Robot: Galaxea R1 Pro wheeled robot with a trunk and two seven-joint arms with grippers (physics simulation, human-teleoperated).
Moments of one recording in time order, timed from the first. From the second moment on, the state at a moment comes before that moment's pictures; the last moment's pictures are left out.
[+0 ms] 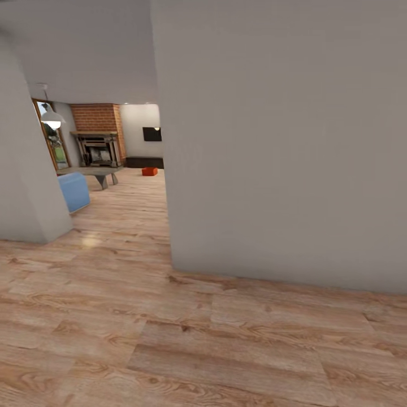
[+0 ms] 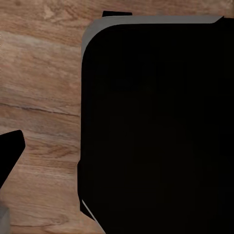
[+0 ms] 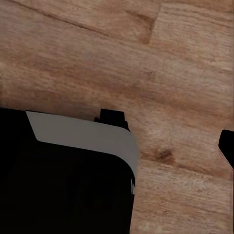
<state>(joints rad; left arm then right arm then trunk) 0.00 0.01 0.02 -0.05 0.04 -0.01 0.02 -0.18 0.00 0.57 0.02 -0.41 -0.12 -0.04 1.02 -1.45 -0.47</state>
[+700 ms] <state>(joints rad) 0.00 0.01 0.02 -0.05 0.04 -0.02 0.02 -0.18 0.00 0.56 0.02 -0.41 -0.11 -0.04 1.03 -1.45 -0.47</state>
